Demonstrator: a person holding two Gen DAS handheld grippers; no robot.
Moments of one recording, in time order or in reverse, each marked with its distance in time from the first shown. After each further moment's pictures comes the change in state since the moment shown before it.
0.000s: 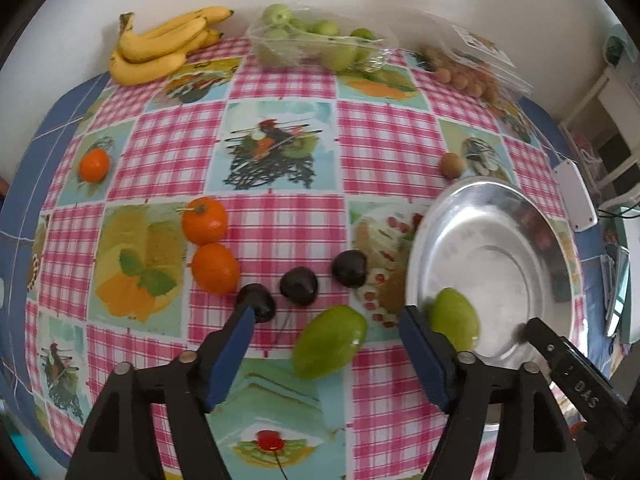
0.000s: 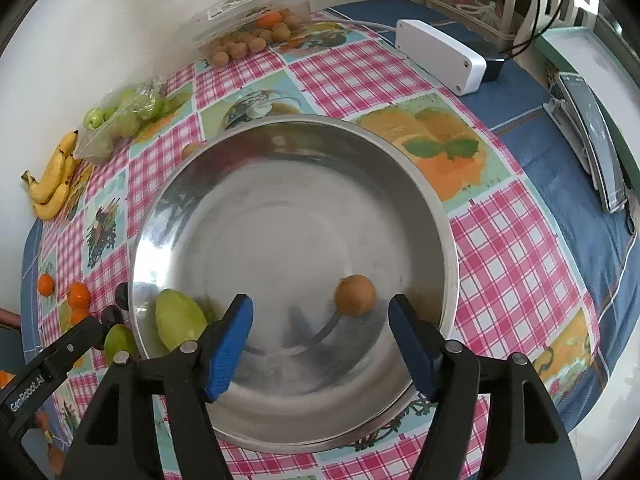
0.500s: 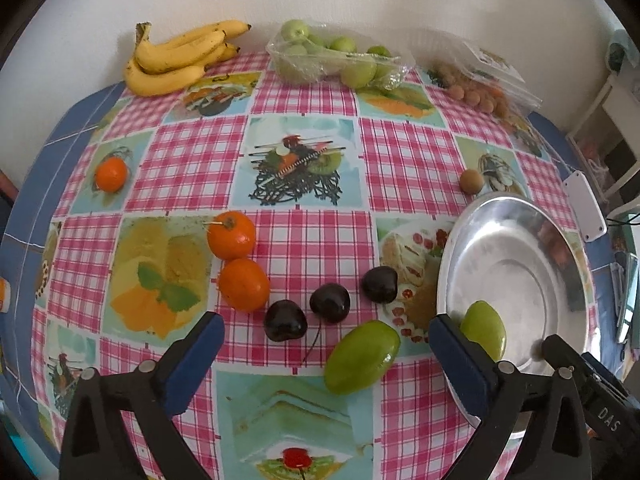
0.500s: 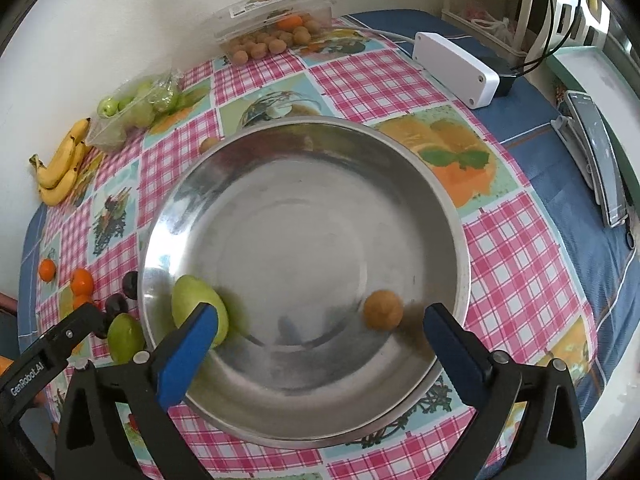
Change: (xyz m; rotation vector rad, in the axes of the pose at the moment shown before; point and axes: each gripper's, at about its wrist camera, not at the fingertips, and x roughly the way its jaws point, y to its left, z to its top) left arm -0.002 0.015 0.000 -0.002 -0.078 0.024; right arm -0.004 0.011 -0.005 -0.052 -0.021 0.011
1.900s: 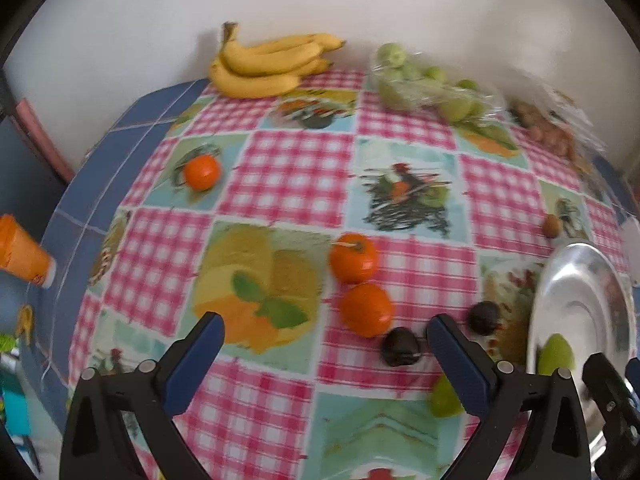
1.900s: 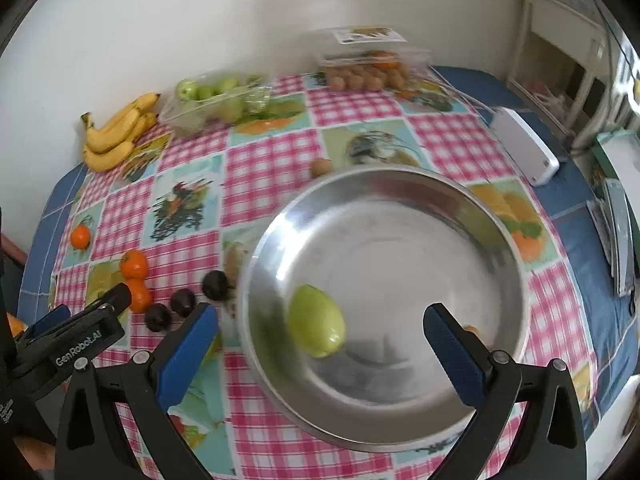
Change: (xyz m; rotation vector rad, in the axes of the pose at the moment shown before) left arm -0.005 0.056 0.003 -0.130 -0.067 0.210; right arm -0.020 0.089 -0.005 -0.220 -0.109 0.040
